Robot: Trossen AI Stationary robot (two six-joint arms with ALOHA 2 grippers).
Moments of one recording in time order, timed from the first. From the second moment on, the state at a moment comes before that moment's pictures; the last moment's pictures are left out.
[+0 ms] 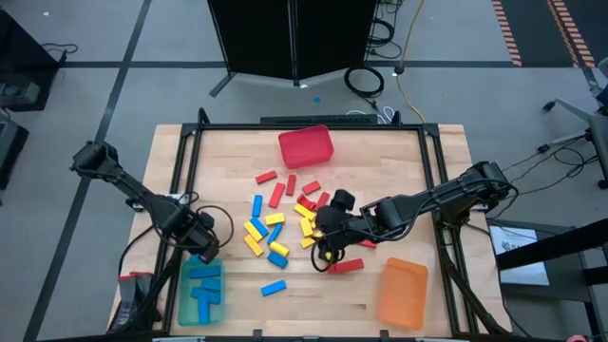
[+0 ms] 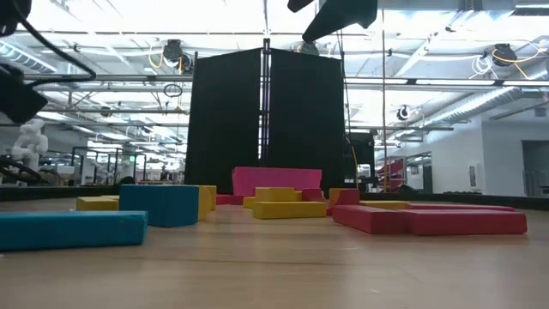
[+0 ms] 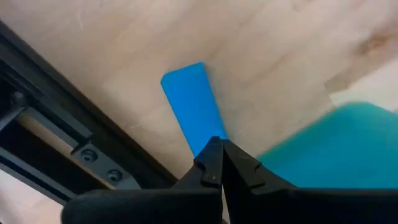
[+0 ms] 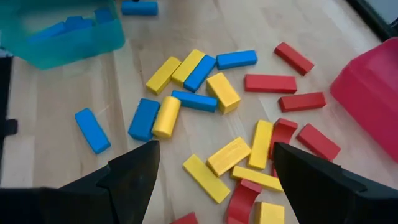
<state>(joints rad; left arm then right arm) -0.60 1.09 0.55 -1.01 0.22 -1.55 0.33 1.67 1.48 -0.69 0.42 0.51</state>
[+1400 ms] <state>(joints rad) -0.38 1.12 0.55 -0.41 -0.12 -1.10 0.34 1.67 1.48 -0.75 0.39 0.49</state>
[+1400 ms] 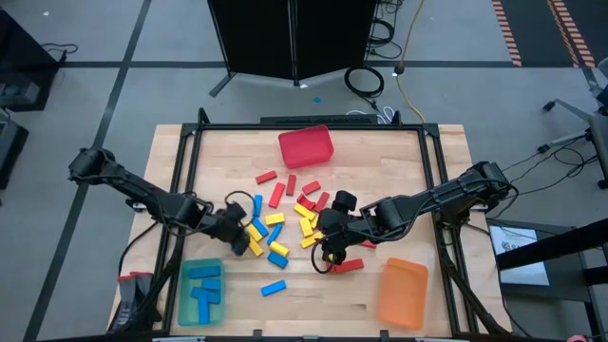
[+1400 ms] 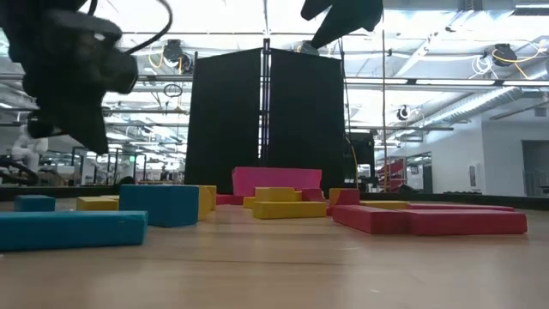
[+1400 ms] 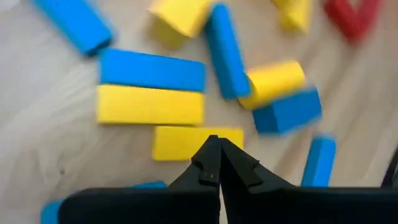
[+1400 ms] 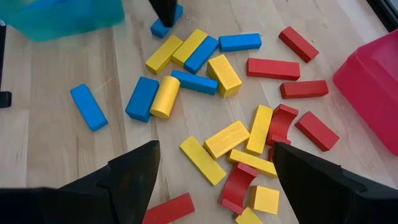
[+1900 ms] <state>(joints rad) -0.37 1.12 0.59 -0.76 -0.04 -0.49 0.34 1.67 1.48 -0.73 0.33 0.53</state>
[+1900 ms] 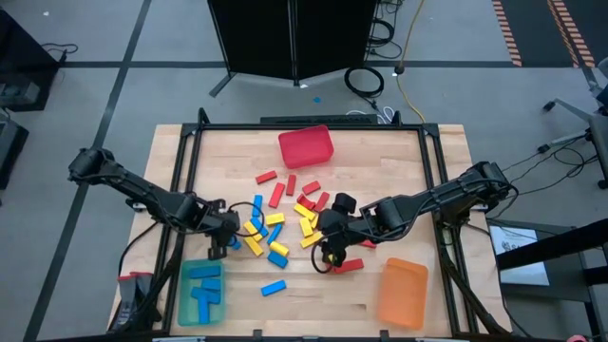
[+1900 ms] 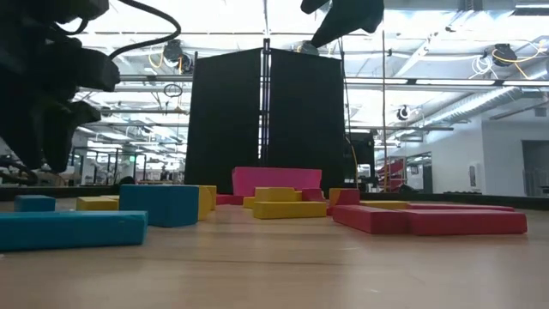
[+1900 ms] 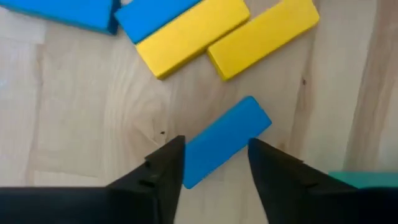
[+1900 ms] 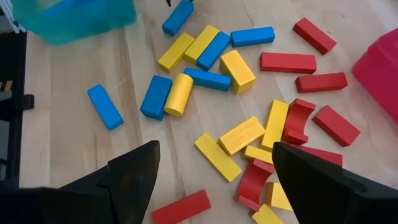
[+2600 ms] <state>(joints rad) -0.37 1.27 0.59 -0.78 0.04 -0.33 0.34 1.67 1.48 -0.73 0.33 0.54</state>
